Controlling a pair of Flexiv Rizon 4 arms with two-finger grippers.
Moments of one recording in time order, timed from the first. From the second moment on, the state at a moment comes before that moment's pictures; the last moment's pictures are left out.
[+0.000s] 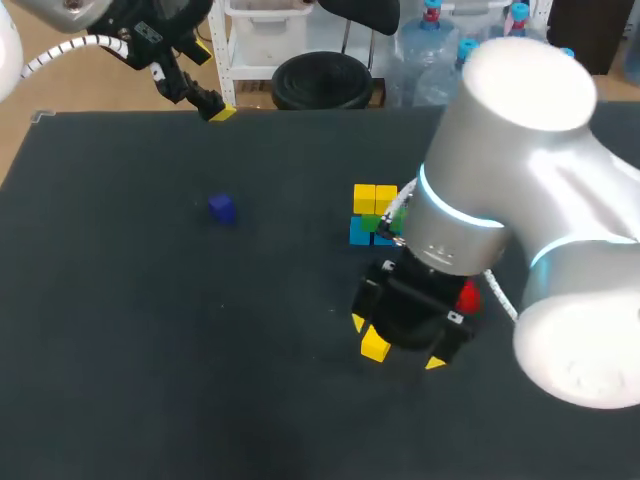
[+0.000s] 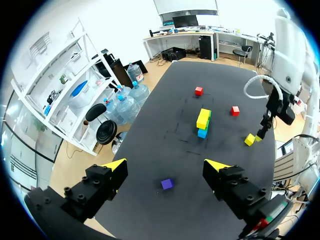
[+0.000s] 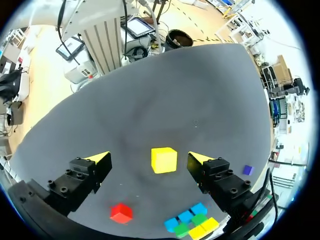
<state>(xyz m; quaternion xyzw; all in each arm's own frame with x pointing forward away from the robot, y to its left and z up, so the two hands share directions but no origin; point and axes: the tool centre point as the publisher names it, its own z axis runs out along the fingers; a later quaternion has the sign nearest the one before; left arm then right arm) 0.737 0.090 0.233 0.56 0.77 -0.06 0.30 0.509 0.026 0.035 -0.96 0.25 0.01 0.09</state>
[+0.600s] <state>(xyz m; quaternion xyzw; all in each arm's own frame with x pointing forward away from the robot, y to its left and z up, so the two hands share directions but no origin) 0.737 0.090 0.233 0.56 0.77 -0.06 0.30 0.536 0.047 0.012 -0.96 0.26 0.01 0.07</state>
